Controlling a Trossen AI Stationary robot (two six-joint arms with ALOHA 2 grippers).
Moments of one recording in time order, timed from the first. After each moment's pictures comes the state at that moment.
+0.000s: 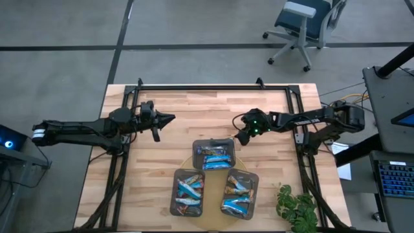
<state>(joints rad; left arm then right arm) 0.11 0.62 0.45 0.16 -0.19 -0.34 -0.28 1.42 0.54 0.04 -0.13 0.62</state>
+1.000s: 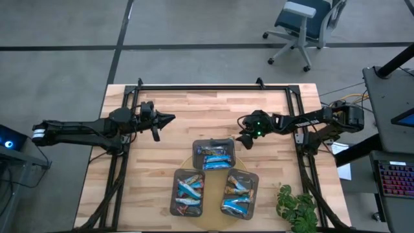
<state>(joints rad) 0.11 0.62 0.45 0.16 -0.19 -0.38 -0.30 1.42 0.43 0.21 -0.20 0.43</state>
